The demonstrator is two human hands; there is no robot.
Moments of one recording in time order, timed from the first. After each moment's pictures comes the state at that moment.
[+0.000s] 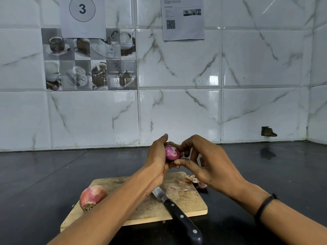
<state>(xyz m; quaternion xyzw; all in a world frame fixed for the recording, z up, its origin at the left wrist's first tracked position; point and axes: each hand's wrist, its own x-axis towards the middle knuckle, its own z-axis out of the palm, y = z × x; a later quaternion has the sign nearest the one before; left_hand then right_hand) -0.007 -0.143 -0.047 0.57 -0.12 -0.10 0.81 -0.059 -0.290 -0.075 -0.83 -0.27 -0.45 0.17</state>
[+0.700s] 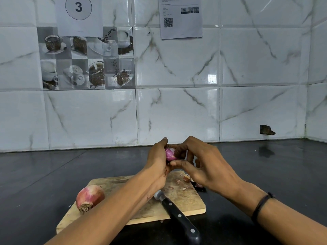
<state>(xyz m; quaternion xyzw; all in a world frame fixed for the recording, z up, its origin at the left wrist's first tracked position) -0.016 -0.147 -0.051 0.53 -0.07 -0.10 0.84 -0.061 -0.284 -0.075 -0.85 -0.27 -0.41 0.20</state>
